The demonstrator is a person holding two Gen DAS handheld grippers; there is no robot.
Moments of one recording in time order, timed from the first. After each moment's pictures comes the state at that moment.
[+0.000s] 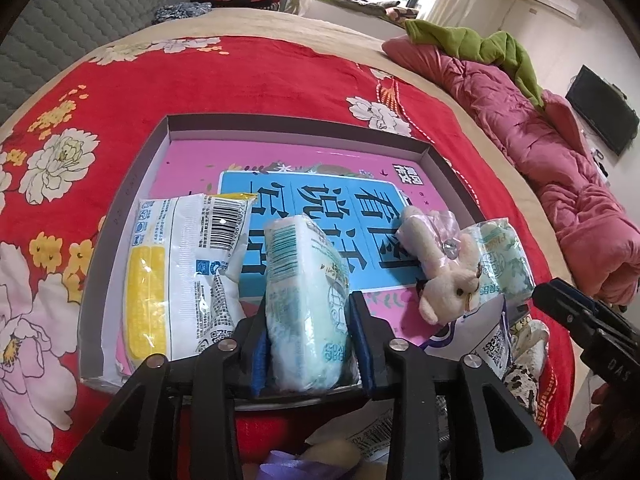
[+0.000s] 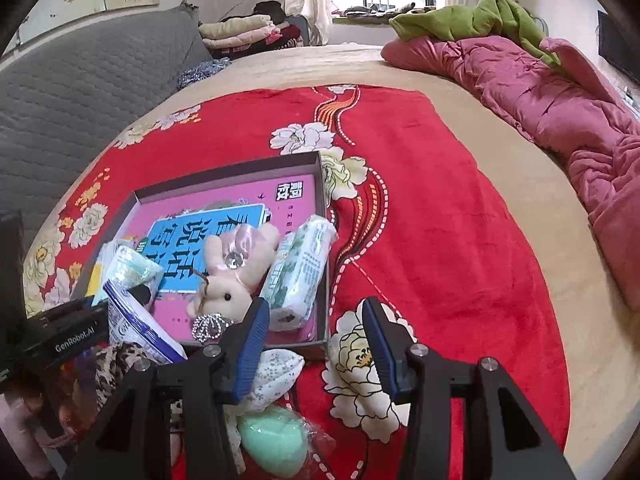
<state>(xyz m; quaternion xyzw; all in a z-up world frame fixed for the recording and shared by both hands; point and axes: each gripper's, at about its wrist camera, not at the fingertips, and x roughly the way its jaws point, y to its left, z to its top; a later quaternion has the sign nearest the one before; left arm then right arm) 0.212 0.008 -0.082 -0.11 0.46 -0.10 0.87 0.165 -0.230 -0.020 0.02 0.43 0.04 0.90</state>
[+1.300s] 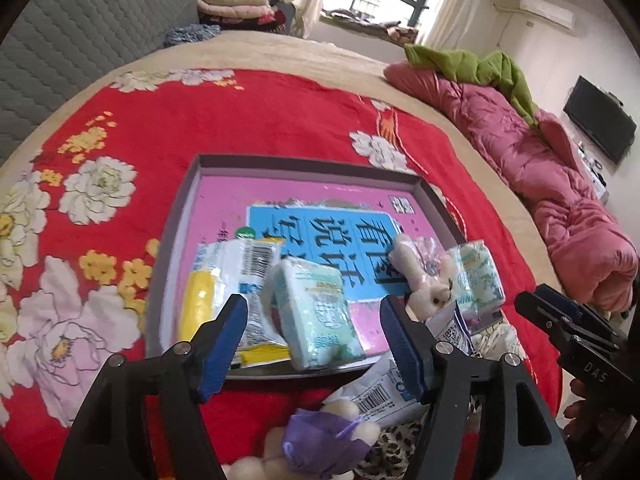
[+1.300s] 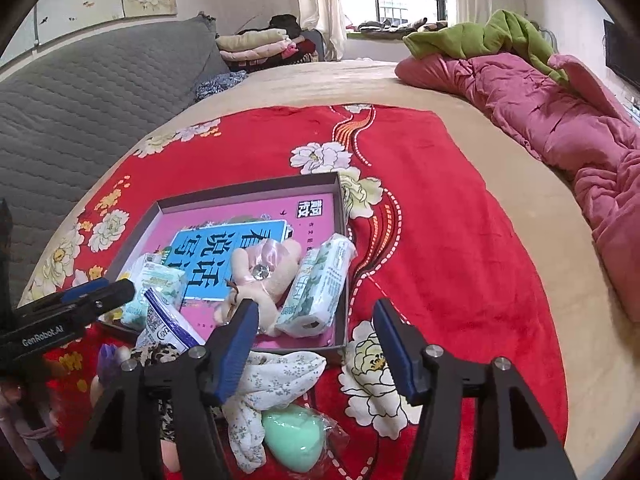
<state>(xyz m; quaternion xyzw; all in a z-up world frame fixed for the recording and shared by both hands) 0.181 0.032 -0.034 -0.11 0.43 -0.08 0.89 0.153 -0.224 -0.003 0.02 0.40 0.06 0.91</state>
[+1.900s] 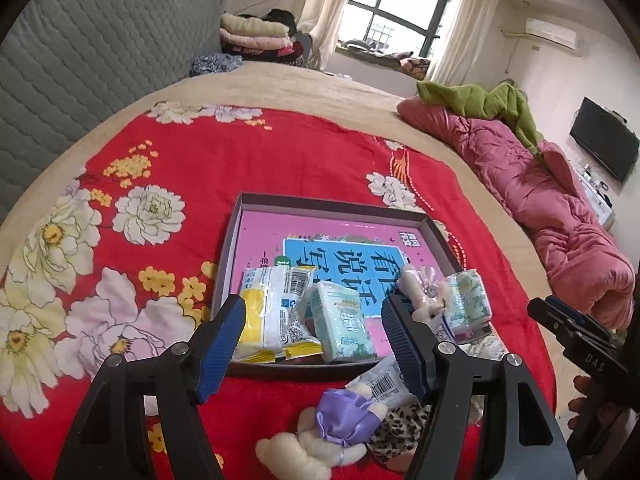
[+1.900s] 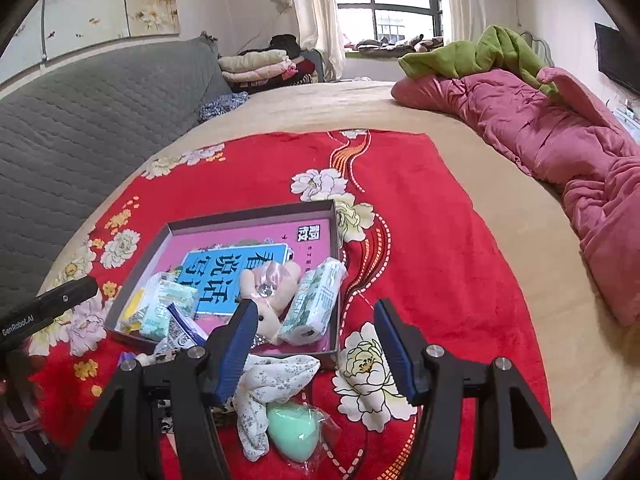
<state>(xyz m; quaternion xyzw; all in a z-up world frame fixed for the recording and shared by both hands) 0.142 0.059 0.010 -0.11 0.38 -0.05 0.92 0.133 -0.235 0.026 0.03 0.37 0.07 0.93</state>
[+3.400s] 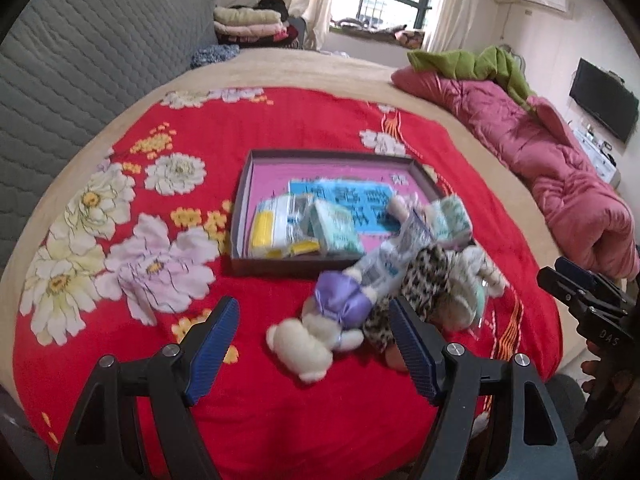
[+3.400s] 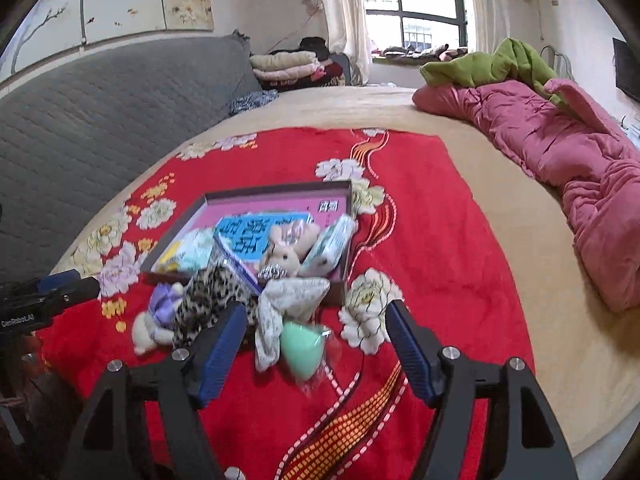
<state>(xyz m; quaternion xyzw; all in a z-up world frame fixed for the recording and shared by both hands) 0.049 0.042 0.011 -0.06 0.42 -0.05 0.90 0.052 -0.245 0.027 0.00 0.36 0.12 0.92</state>
